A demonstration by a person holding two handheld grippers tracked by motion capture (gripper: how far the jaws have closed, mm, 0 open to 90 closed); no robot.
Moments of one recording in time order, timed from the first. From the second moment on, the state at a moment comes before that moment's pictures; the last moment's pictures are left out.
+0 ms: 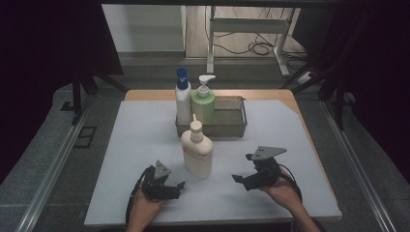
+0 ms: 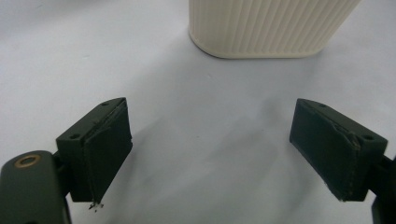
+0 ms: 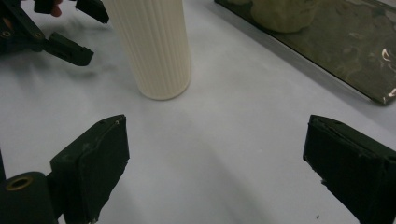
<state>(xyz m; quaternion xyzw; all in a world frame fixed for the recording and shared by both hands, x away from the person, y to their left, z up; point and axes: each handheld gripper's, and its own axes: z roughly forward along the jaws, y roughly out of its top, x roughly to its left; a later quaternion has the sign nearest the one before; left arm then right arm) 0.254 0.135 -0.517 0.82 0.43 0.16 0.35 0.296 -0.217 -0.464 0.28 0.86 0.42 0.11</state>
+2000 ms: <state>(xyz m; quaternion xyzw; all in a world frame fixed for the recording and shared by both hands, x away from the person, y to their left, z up) 0.258 0.133 -0.523 0.82 0.43 0.16 0.33 0.322 -0.115 -0.430 0.23 0.86 0.44 0.09</state>
